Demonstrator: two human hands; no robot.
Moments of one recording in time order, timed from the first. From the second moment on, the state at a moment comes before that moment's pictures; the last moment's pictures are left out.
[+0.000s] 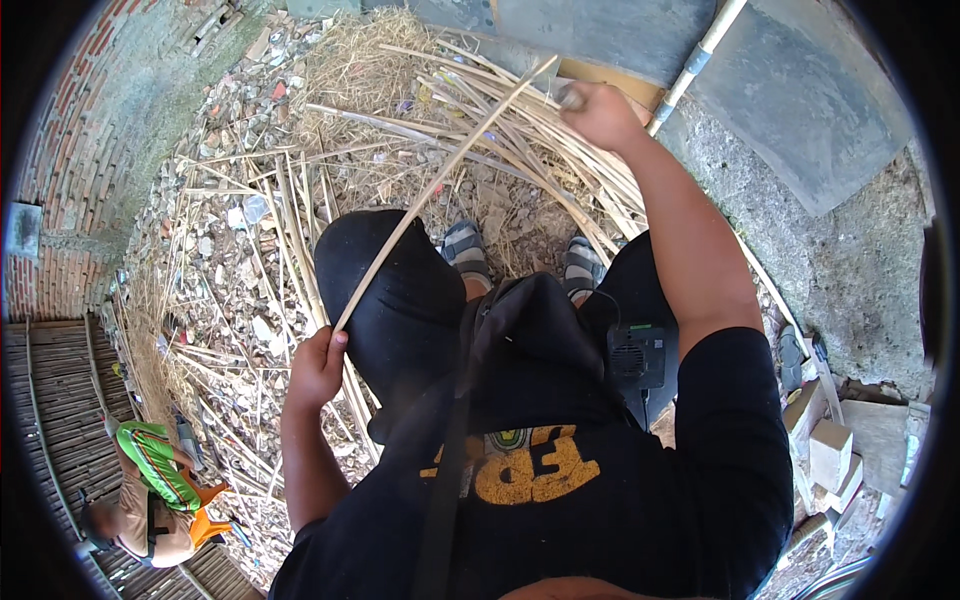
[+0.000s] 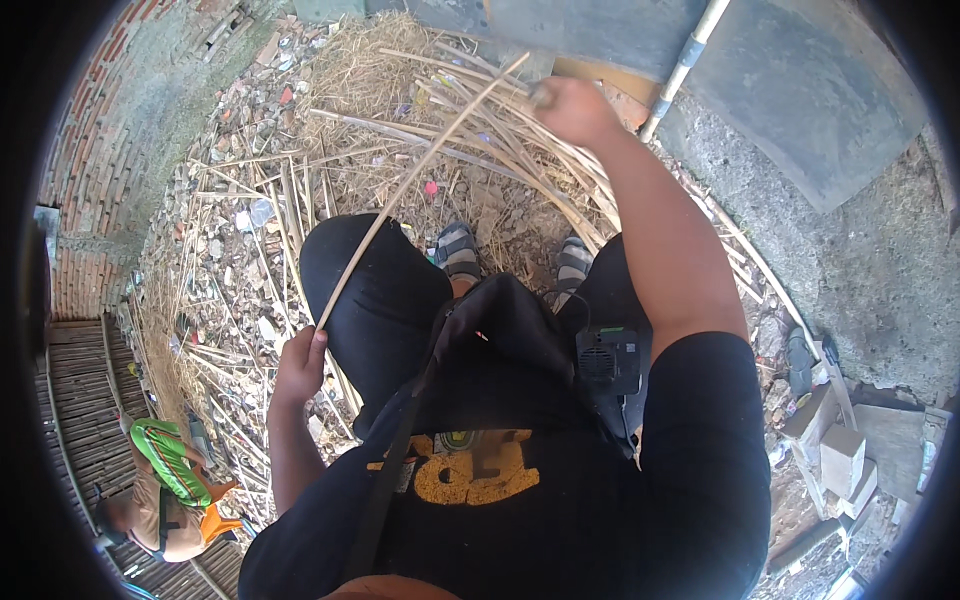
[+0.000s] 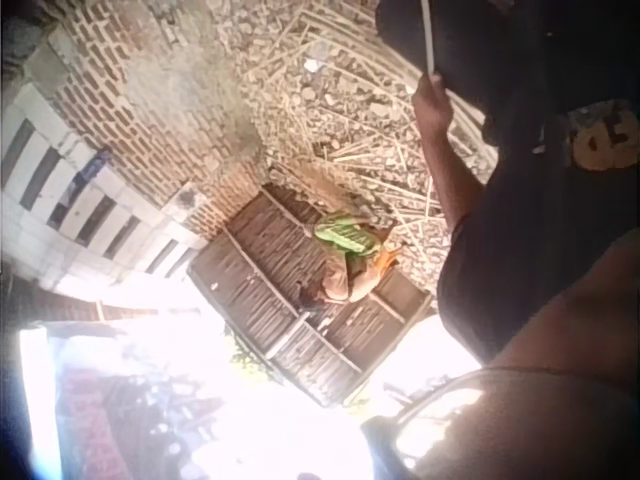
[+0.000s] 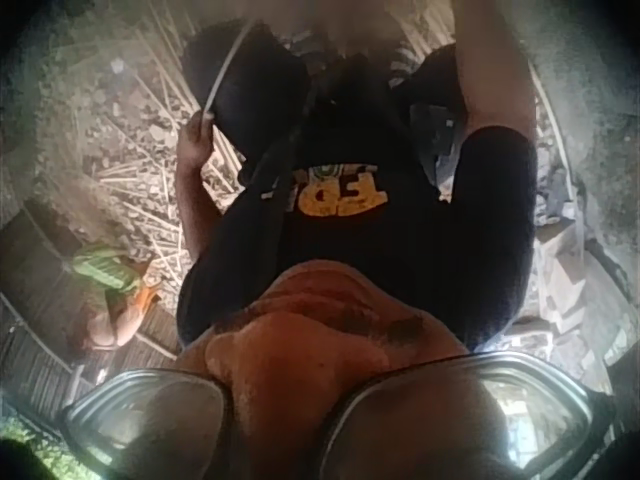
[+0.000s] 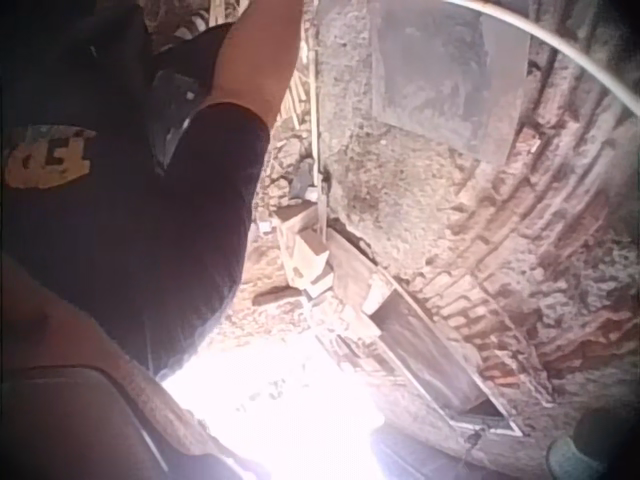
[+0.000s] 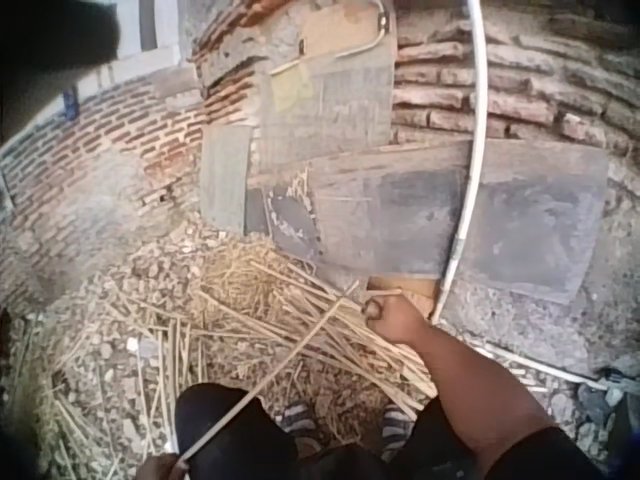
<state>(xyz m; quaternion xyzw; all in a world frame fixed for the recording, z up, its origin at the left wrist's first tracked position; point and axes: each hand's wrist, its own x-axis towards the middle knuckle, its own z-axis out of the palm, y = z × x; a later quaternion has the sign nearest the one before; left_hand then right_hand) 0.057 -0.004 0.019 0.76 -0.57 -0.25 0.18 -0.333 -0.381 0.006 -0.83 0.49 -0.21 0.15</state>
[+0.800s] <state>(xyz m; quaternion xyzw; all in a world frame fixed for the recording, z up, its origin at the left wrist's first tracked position) 0.060 0.011 -0.001 0.75 -0.48 -0.36 0.28 -0.347 -0.385 0.023 -0.66 0.61 -0.27 0.34</state>
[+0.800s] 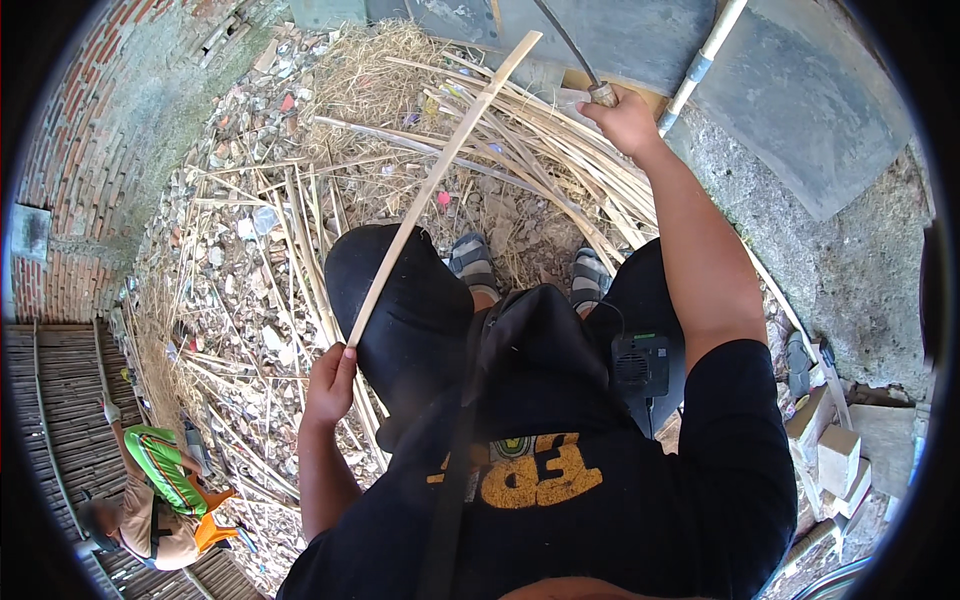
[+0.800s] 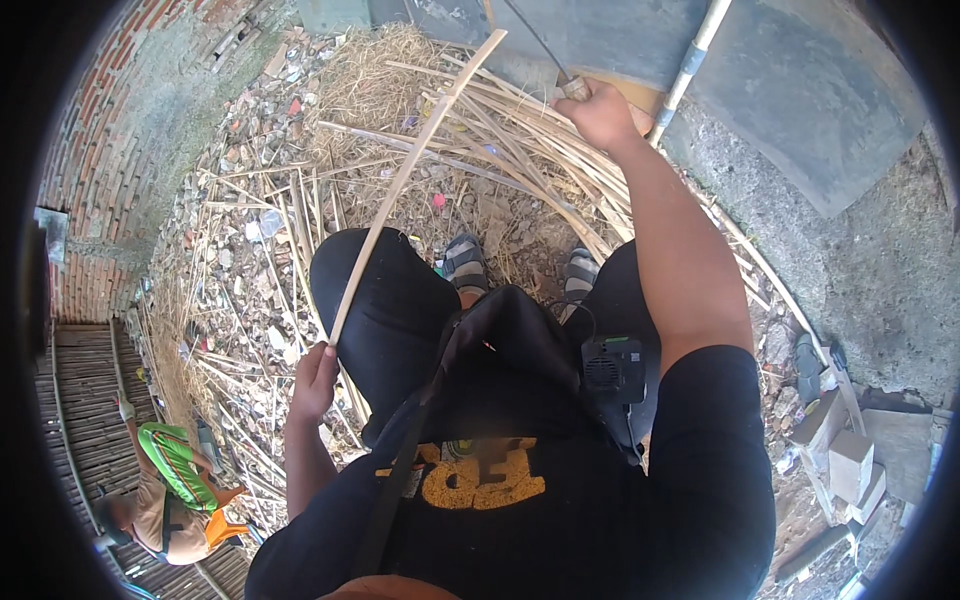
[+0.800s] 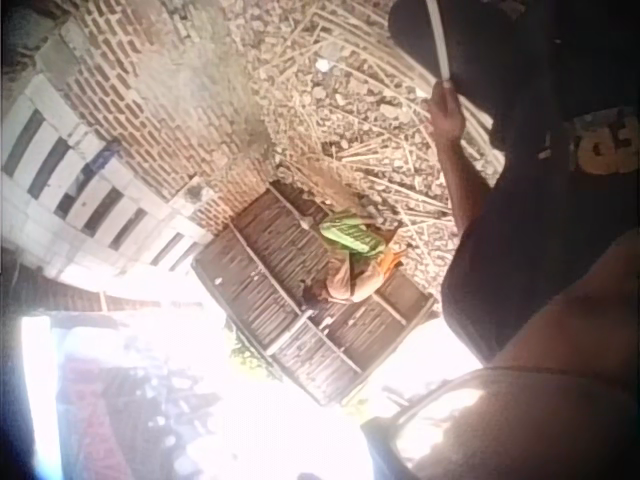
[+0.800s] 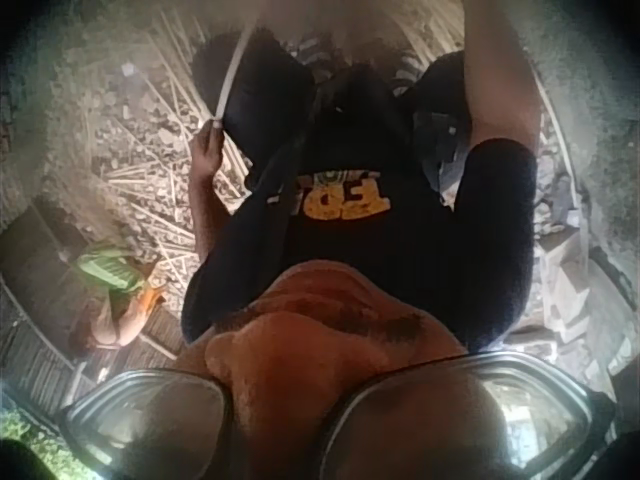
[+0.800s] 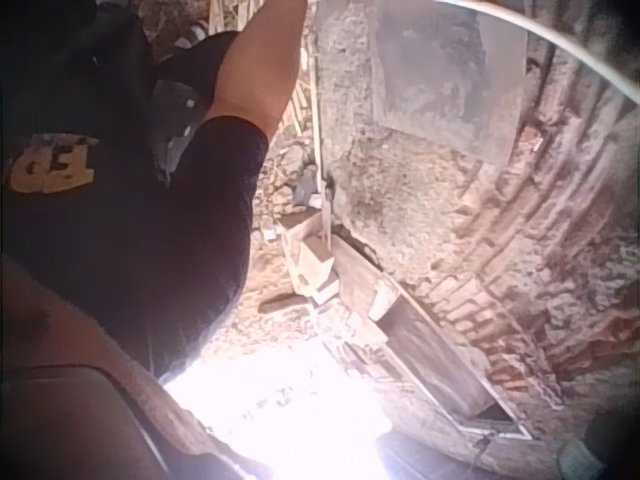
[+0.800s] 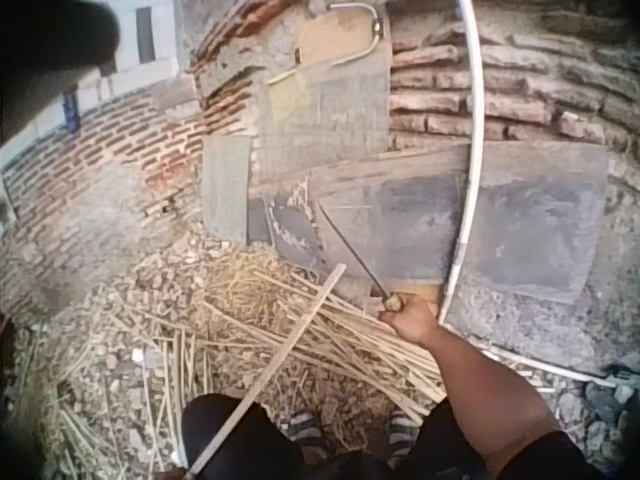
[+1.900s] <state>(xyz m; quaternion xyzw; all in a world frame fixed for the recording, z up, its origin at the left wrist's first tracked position) 0.020 -0.007 0.036 0.82 -0.53 -0.12 0.19 -0.334 -0.367 0.033 -0.75 0.55 -0.26 0.27</state>
